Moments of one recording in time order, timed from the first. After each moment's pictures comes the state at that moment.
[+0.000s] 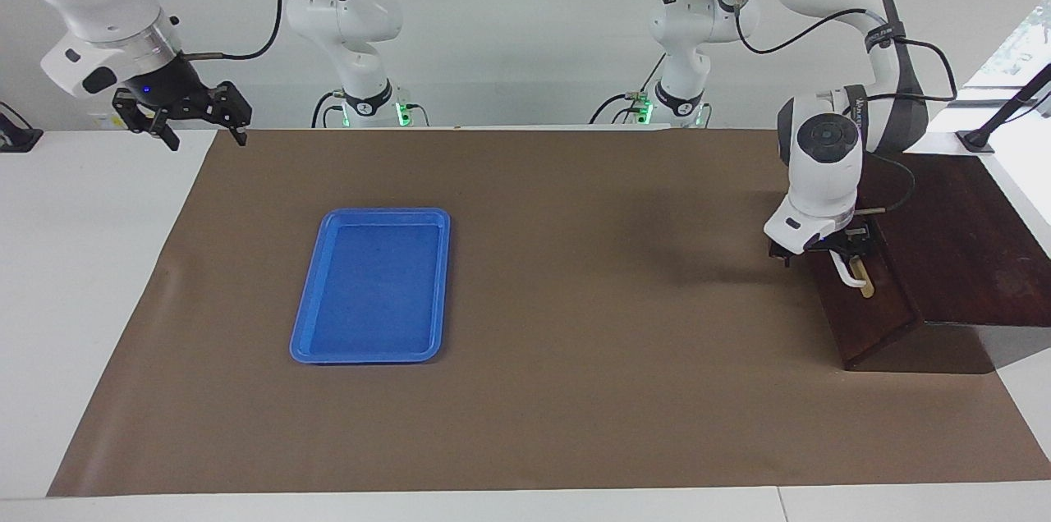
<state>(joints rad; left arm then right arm) 0.00 0.18 -0.07 -1.96 0.50 2.13 -0.03 -0.06 -0.03 -0.06 -1.60 -0.05 1.49 -0.22</state>
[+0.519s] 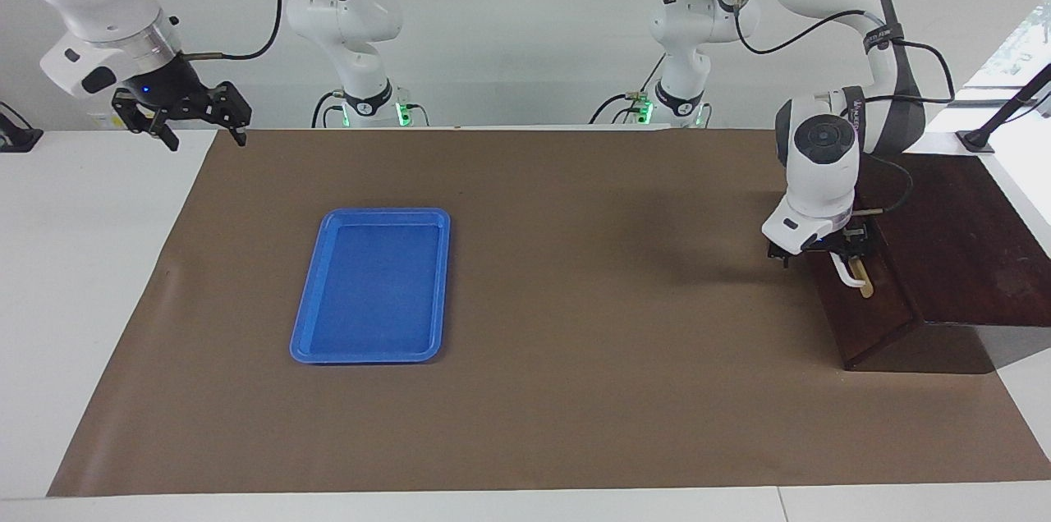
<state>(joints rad) -0.01 0.18 -0.08 -1.97 0.51 2.13 -0.03 -0.06 -0.03 -0.06 -1.60 -0.05 1.50 -0.22</state>
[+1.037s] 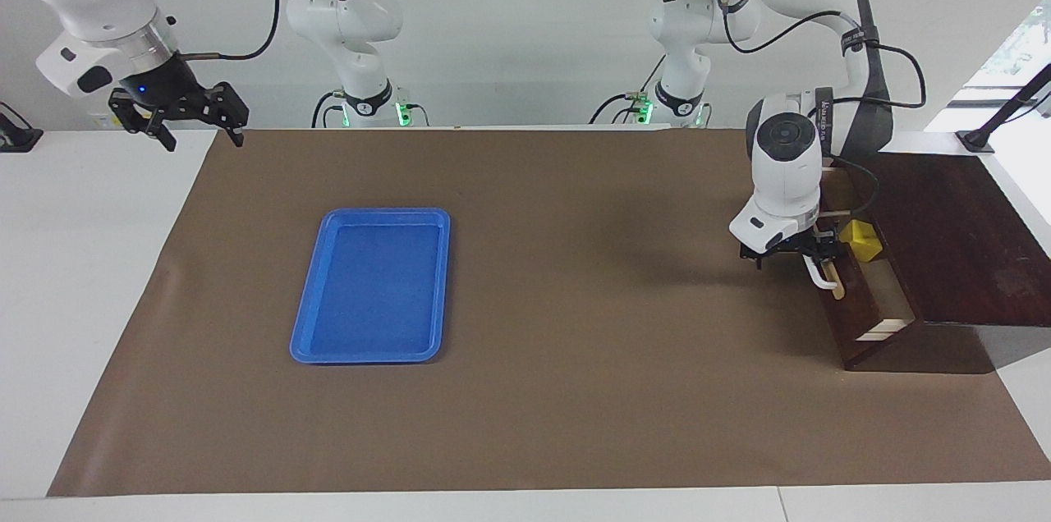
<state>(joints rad) -0.09 0.18 -0.09 -1.97 0.50 2.12 -0.08 -0.06 -0.03 -0.06 -1.60 -0.05 1.50 -0.22</state>
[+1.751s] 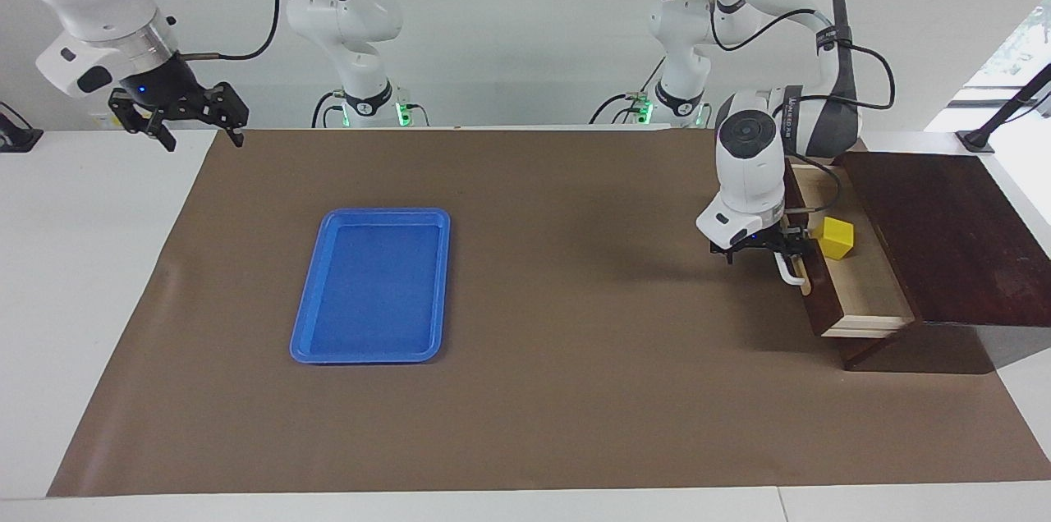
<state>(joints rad) -0.17 0.18 -0.09 -1.97 0.47 2.07 -0.13 -0.06 -0.03 -0.06 -1.60 -0.05 1.50 -0.22</state>
